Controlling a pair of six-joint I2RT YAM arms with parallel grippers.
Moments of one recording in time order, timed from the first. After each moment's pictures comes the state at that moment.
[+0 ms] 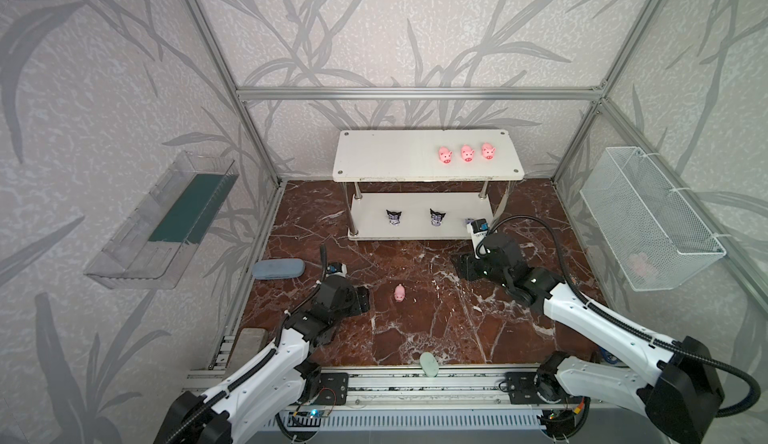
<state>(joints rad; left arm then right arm) -0.48 0.88 0.30 -0.25 -0.09 -0.60 0.62 1.15 0.76 -0.25 0.07 0.37</state>
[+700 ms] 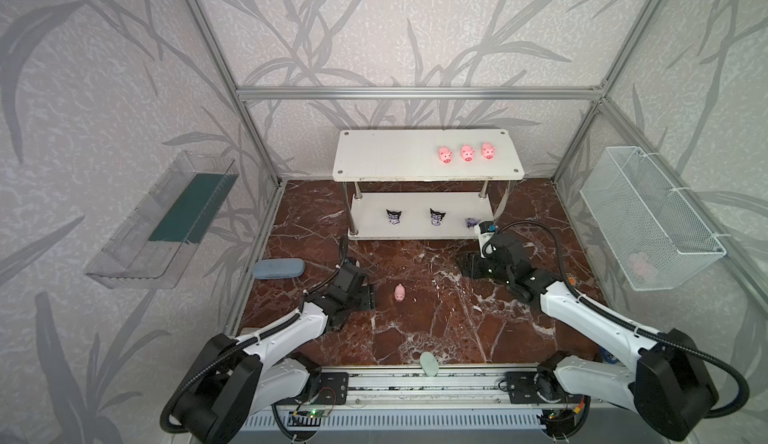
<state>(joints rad) -0.52 1.17 0.42 -0.23 -0.10 -0.56 0.51 1.20 0.68 -0.13 -0.07 0.42</state>
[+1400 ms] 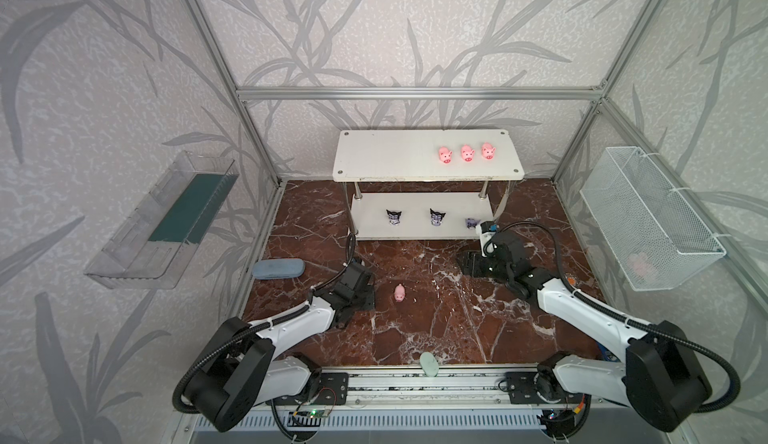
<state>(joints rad) -0.54 1.25 0.45 -0.20 -0.11 -0.56 0.46 1.24 0.67 -0.09 -0.12 0.44</state>
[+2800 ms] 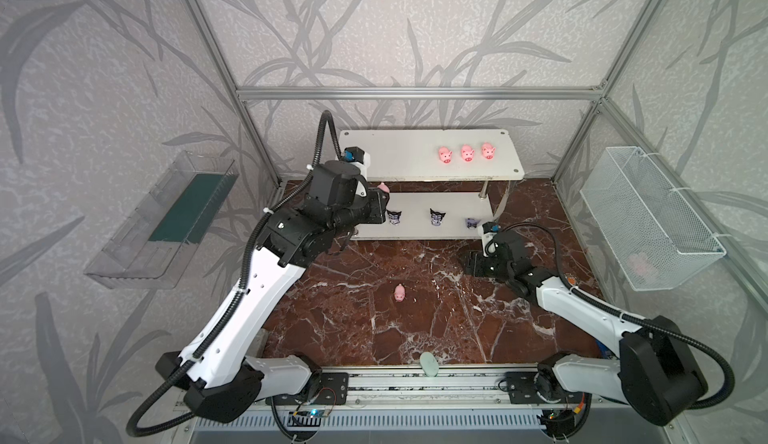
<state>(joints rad) -0.59 1.34 1.77 -0.91 -0.06 -0.43 0.43 1.27 0.65 -0.07 -0.15 0.44</state>
